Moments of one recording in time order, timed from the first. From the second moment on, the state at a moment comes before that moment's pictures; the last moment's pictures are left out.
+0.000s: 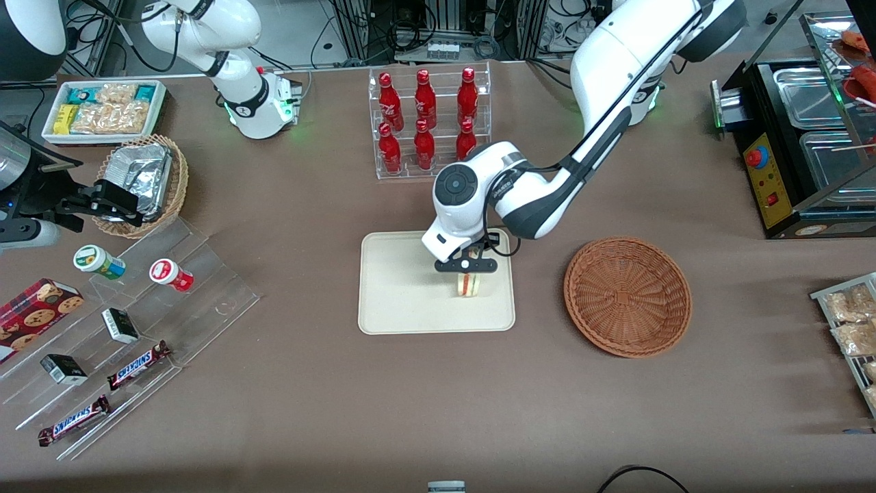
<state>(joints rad) -0.36 0.69 -0.51 -1.58 0.38 2.04 -0.94</state>
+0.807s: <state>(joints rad) -0.36 0.77 -0.50 -1.48 0.42 2.04 -0.94</state>
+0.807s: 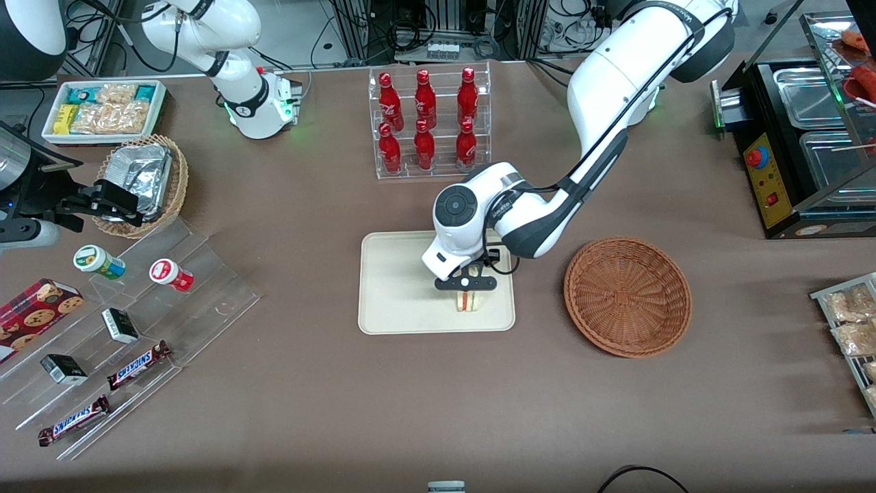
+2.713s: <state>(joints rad) -0.16 0.26 -0.32 -1.47 0.22 1.72 -0.69</state>
